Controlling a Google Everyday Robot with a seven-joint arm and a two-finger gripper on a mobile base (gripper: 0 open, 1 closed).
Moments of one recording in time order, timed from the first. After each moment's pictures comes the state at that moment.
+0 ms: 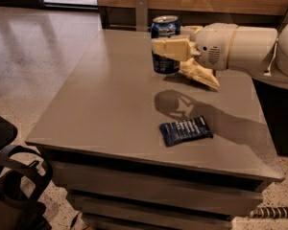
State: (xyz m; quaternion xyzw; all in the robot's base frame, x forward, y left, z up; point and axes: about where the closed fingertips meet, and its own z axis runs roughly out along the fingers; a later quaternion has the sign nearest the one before) arm 0.577 -0.062 0.998 -0.35 0.67 0.32 0.57
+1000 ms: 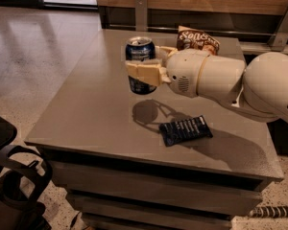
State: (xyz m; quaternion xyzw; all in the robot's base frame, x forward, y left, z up) arm 0.540 -0.003 0.969 -0.35 0.65 0.32 0.59
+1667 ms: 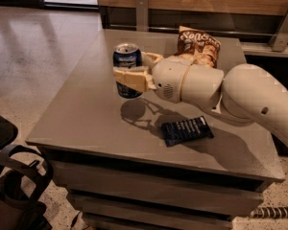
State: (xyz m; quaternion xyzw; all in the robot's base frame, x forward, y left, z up) arm 0.546 0.028 0.951 -0.36 0.63 0.34 0.60
